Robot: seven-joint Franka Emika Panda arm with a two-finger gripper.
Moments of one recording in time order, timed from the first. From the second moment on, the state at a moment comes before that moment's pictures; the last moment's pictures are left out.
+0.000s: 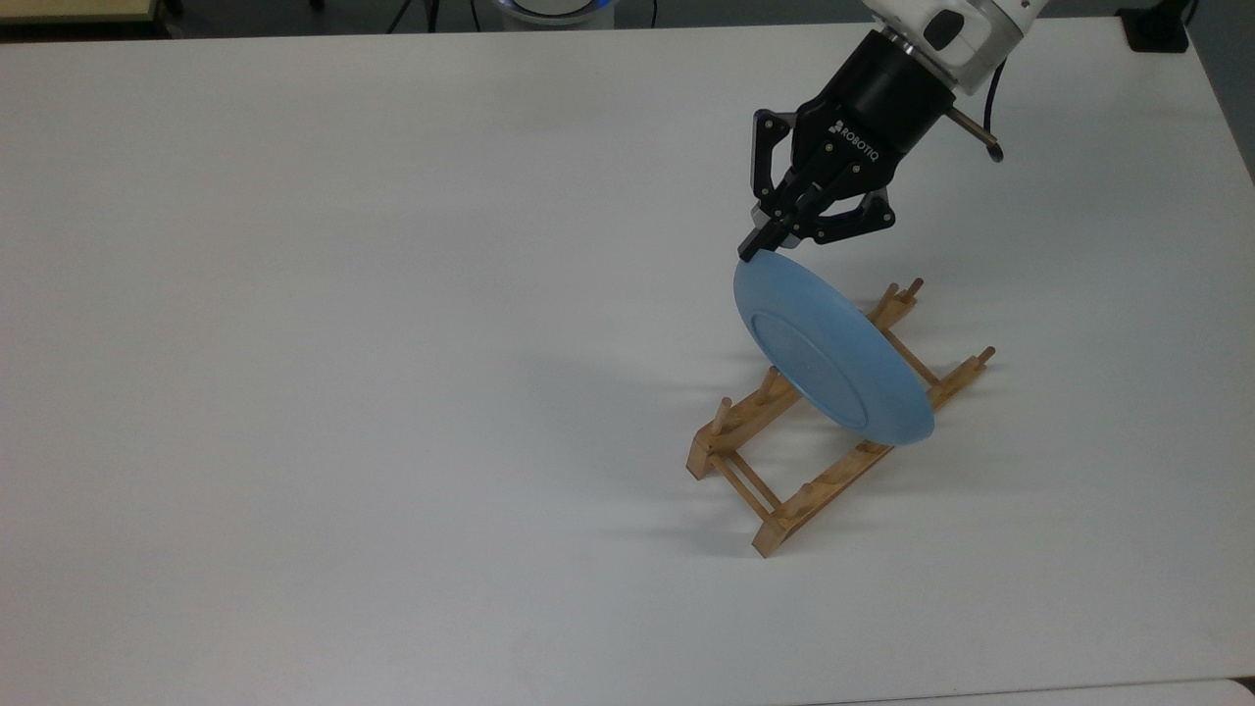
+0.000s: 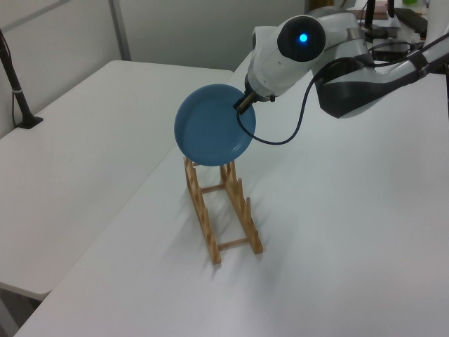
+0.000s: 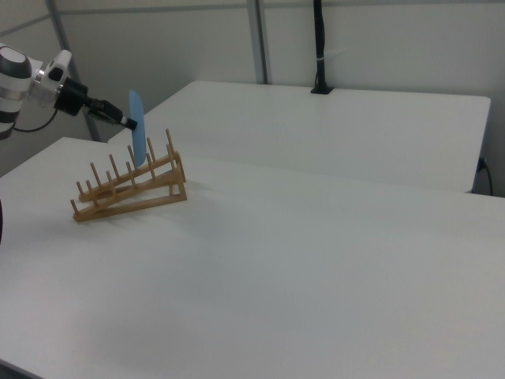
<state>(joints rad) 0.57 0.38 -0.03 -1.45 -0.92 1.89 1.08</state>
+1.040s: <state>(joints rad) 0.58 0.44 -0.03 -1.46 -0.93 1.91 1.09</state>
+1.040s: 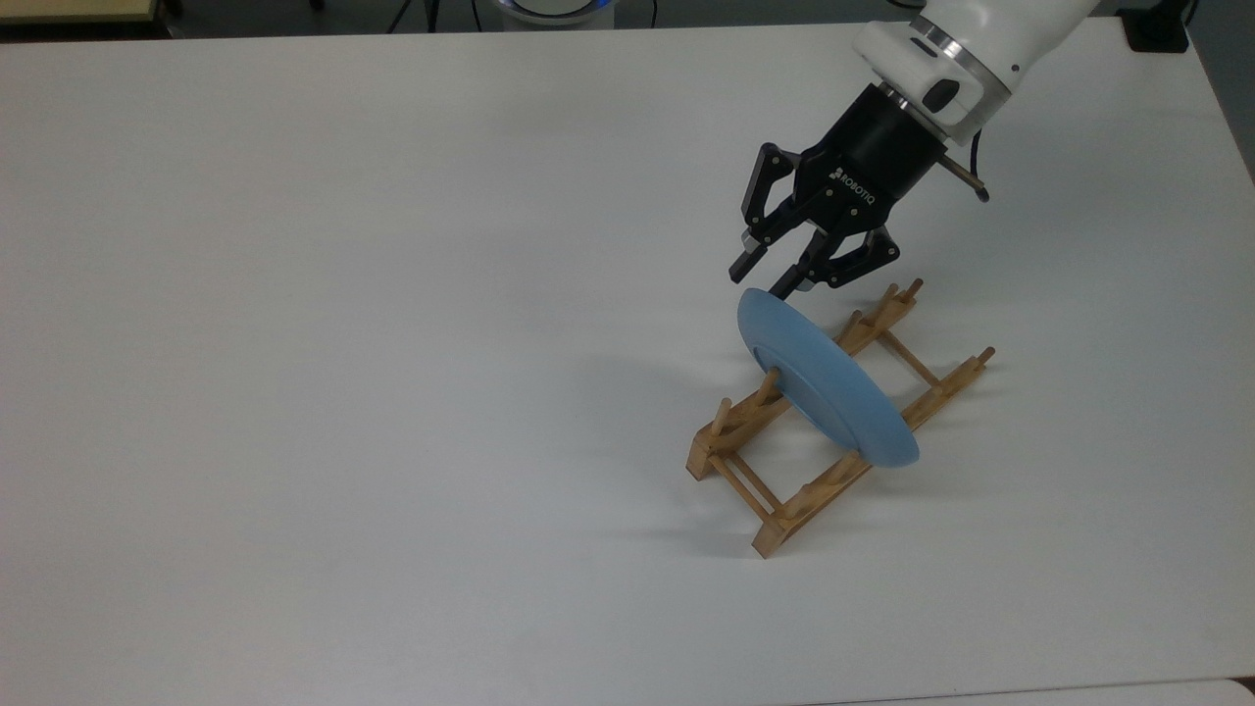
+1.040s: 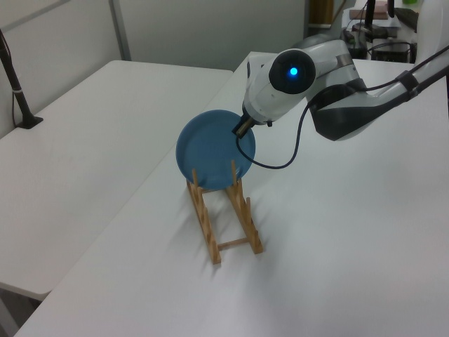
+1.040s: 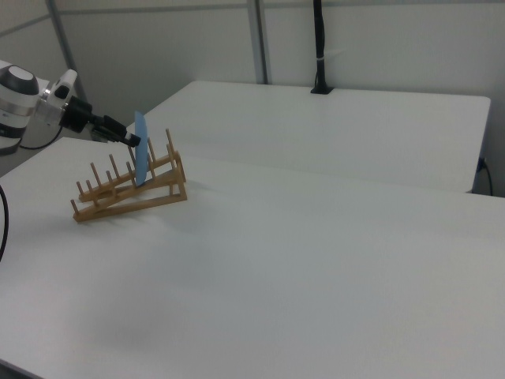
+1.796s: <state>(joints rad) 0.57 0.41 -0.03 -1.39 -0.79 1.94 1.02</state>
